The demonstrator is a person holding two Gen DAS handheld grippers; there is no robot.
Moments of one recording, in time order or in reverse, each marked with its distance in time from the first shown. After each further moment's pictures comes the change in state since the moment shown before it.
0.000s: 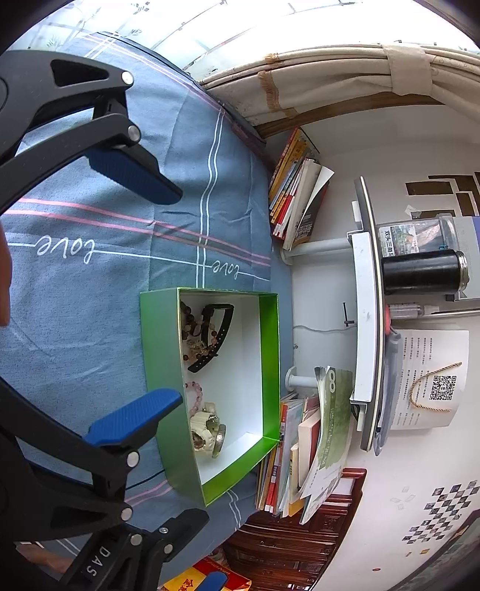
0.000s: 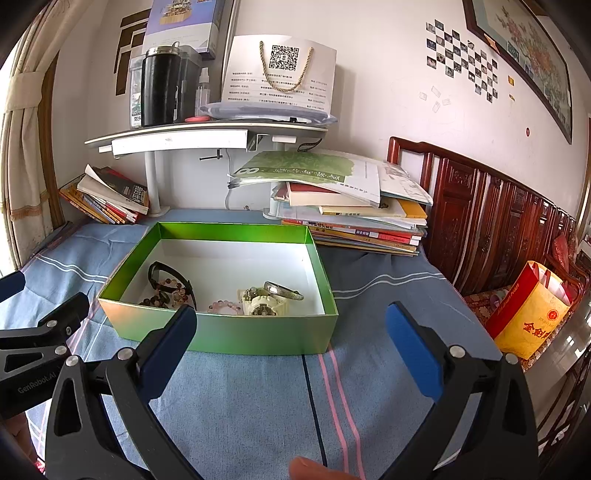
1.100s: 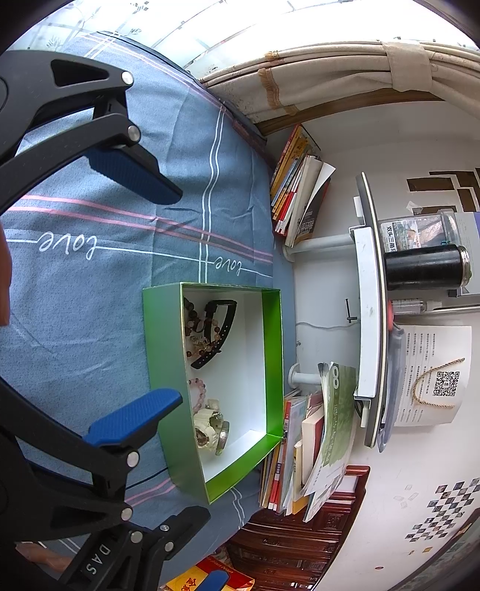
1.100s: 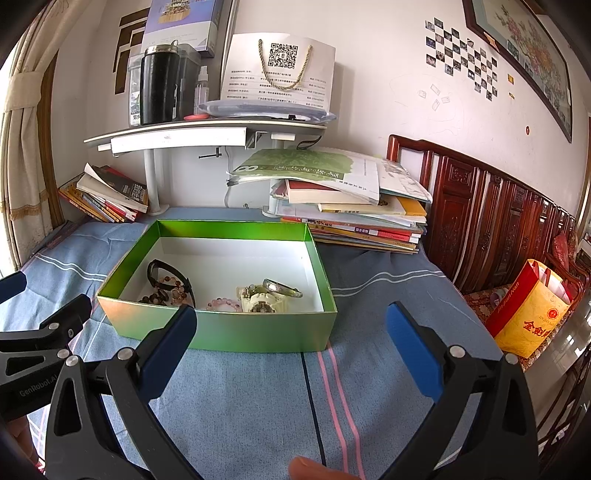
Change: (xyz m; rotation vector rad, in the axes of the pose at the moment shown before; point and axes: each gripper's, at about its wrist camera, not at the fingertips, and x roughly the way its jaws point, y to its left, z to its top) left arm 0.001 -0.005 -0.003 0.005 0.005 -0.003; right arm 0.001 -0.001 -0.003 0.001 0.004 0.000
